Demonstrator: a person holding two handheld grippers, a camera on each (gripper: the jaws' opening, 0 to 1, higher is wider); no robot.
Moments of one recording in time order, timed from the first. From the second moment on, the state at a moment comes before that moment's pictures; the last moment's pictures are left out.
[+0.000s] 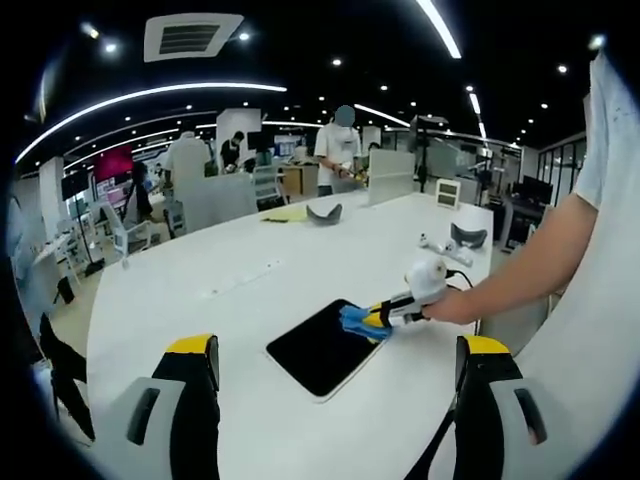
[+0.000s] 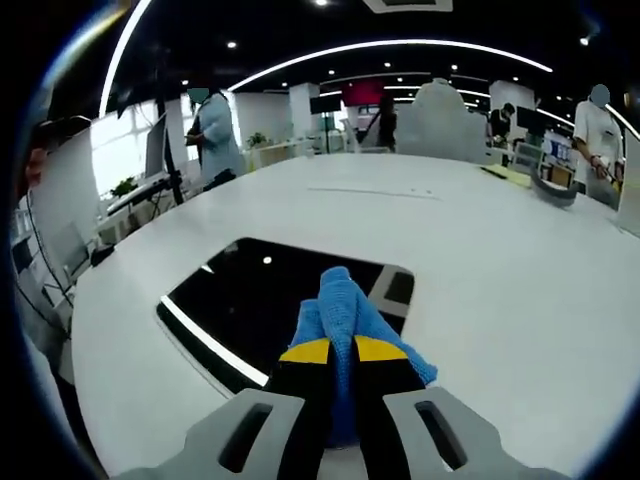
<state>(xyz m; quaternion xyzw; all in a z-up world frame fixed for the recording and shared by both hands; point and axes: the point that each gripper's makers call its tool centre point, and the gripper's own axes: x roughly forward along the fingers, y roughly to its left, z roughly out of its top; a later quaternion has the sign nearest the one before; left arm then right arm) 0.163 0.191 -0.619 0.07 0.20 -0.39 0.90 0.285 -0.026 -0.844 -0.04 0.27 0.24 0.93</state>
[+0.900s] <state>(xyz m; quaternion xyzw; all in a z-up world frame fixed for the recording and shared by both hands) 0.169 0.198 -0.624 0.08 0.21 -0.39 0.89 0.312 -0.020 -0.844 -0.06 0.29 0.28 0.91</state>
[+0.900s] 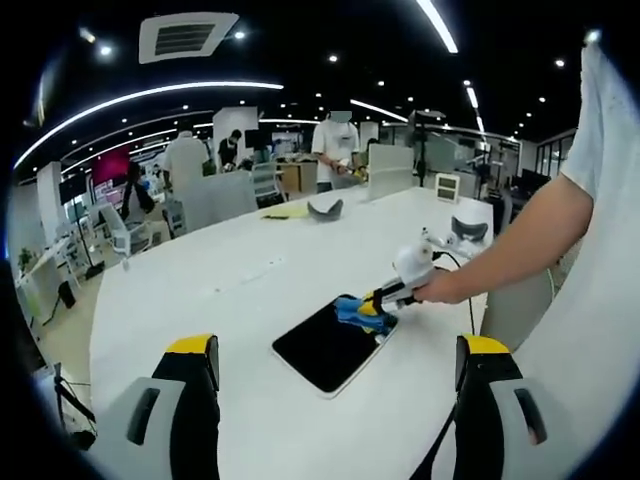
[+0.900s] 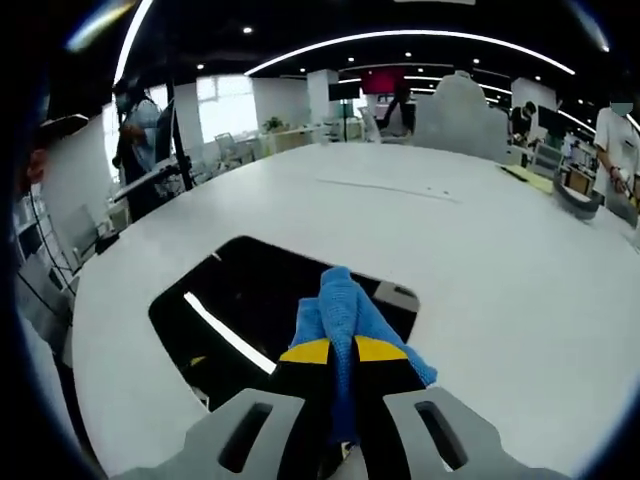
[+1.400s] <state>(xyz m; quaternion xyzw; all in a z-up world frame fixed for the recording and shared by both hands) 0.173 0.204 -0.631 0.08 0.22 -0.39 0.89 0.324 -0.014 -0.844 -0.07 0.30 0.29 0.90</state>
